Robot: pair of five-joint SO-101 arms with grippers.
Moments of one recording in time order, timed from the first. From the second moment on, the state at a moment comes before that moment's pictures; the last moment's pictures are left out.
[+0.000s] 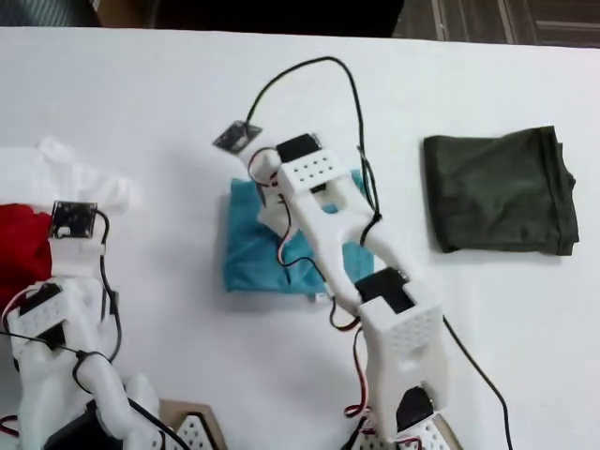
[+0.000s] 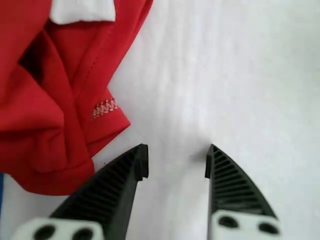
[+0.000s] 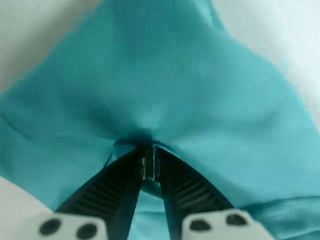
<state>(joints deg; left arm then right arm) -43.3 -29.3 69.0 37.8 -32.0 -30.2 29.0 -13.9 81.8 26.9</state>
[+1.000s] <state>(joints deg) -43.3 -29.3 69.0 37.8 -32.0 -12.8 5.1 18.5 82.0 42.5</state>
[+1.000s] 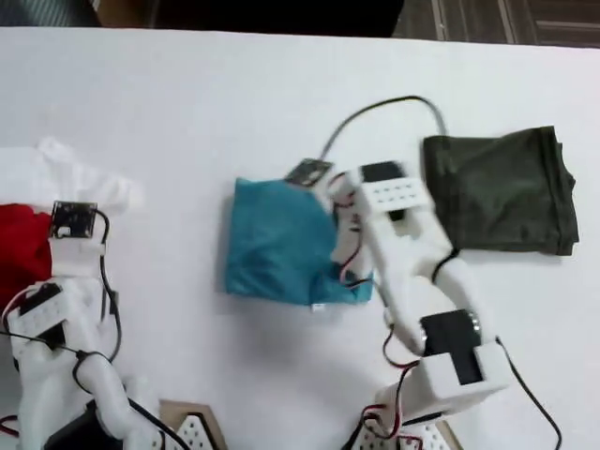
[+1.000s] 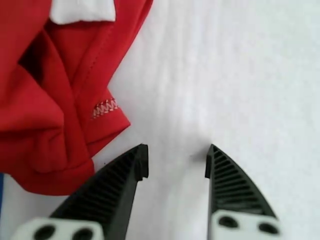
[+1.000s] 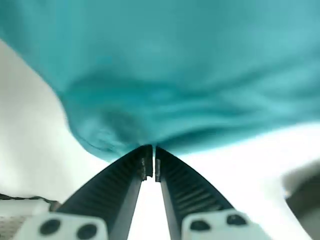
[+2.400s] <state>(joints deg) -43.3 -29.3 69.0 37.8 -32.0 -10.2 -2.2 31.9 64.1 40.5</state>
